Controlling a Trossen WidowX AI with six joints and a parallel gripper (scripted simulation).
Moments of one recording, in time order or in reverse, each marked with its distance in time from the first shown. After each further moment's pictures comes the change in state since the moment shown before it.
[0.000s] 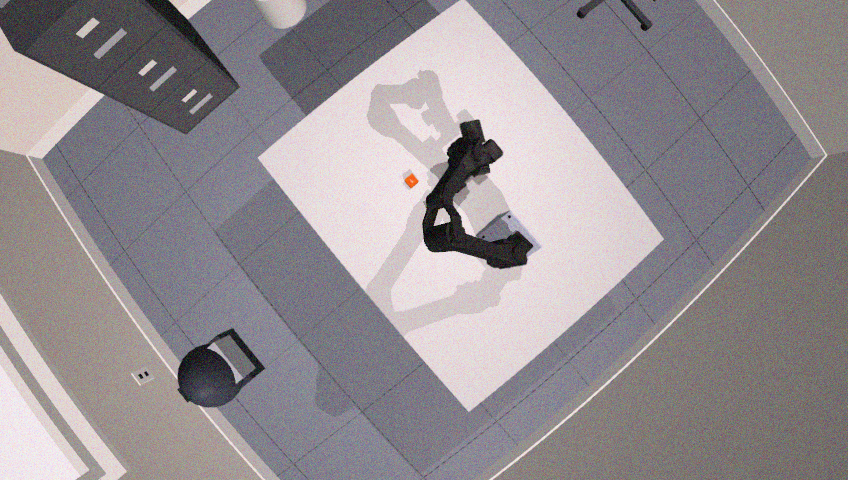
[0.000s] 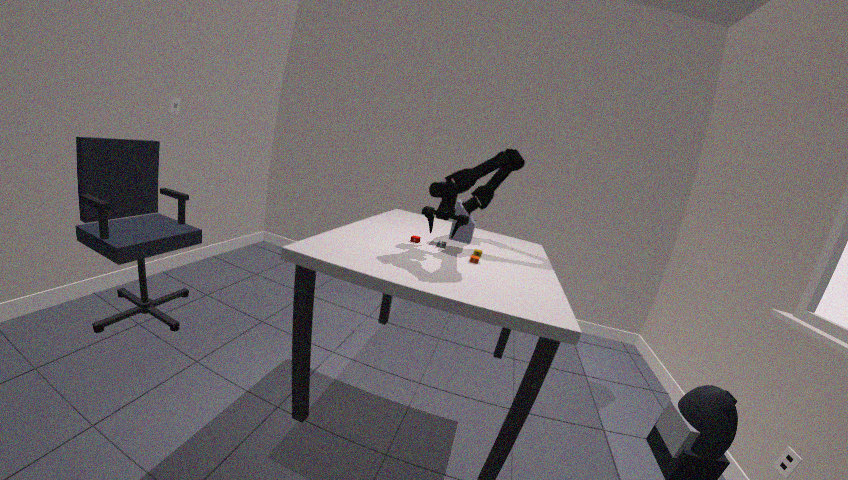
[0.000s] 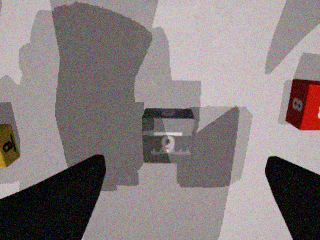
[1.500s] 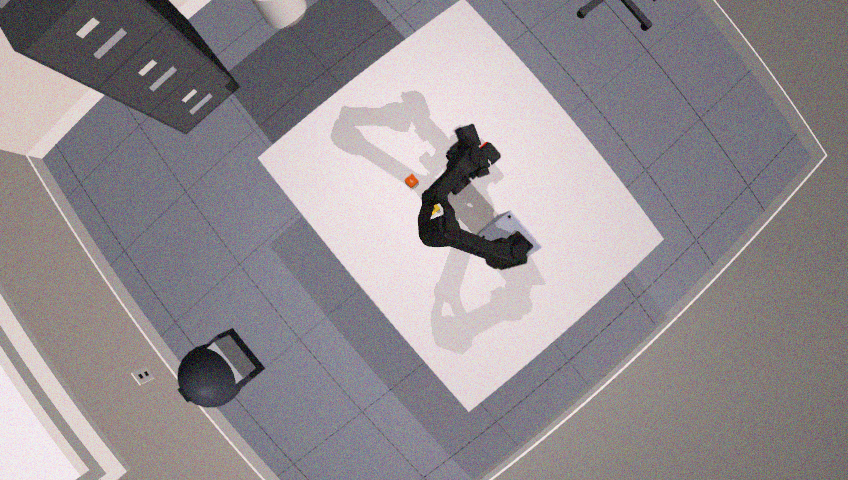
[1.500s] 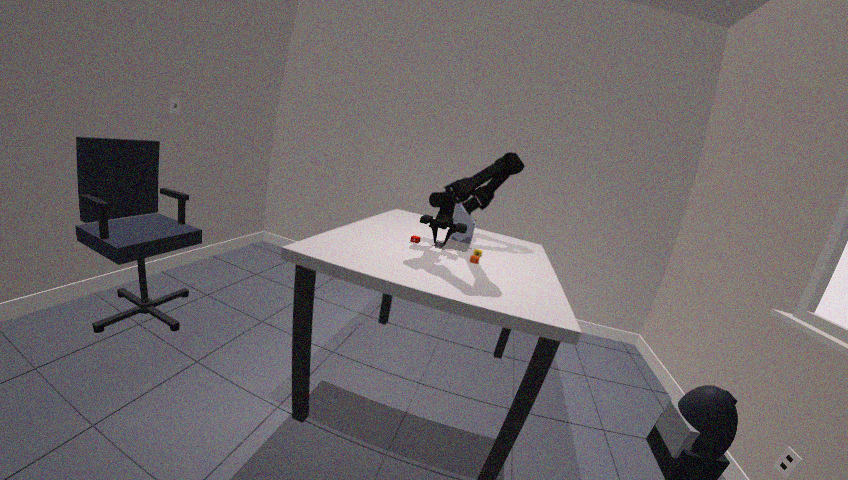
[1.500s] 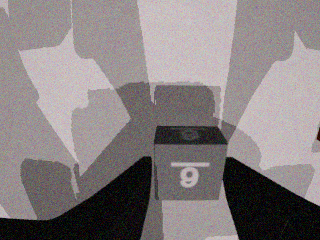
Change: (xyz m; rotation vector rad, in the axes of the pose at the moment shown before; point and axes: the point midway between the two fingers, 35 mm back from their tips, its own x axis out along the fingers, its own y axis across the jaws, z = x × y) arm 0.036 0.001 -0.001 0.001 0.002 0.003
